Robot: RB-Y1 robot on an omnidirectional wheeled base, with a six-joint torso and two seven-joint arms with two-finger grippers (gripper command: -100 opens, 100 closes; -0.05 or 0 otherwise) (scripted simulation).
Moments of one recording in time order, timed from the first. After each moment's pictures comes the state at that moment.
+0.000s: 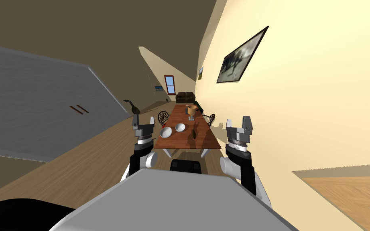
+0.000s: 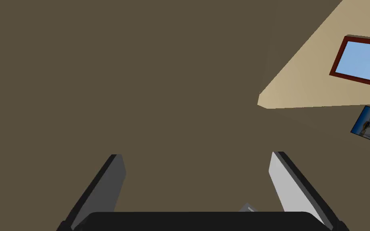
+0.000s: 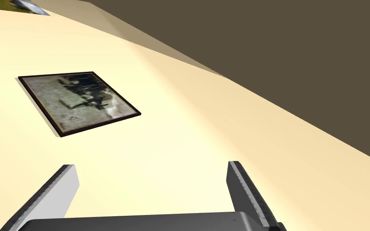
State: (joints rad) left arm 0.52 -0.02 -0.03 -2.27 0.08 -0.61 0.04; right arm 0.52 0.04 -0.07 -2.31 0.06 -0.54 -0.04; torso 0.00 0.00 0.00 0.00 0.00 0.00
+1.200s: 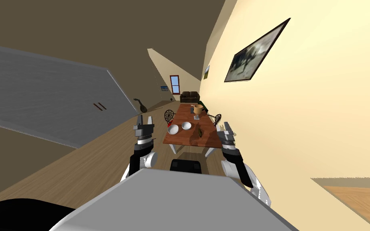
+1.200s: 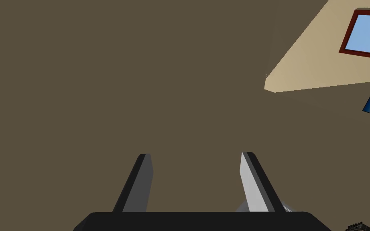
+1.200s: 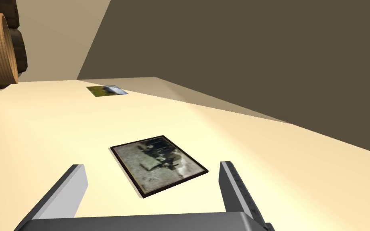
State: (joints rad) left arm 0.52 -0.02 -0.03 -2.27 0.08 -0.61 0.04; right arm 0.49 -0.20 -0.02 -2.10 0.04 -0.51 -0.21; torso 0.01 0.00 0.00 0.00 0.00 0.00
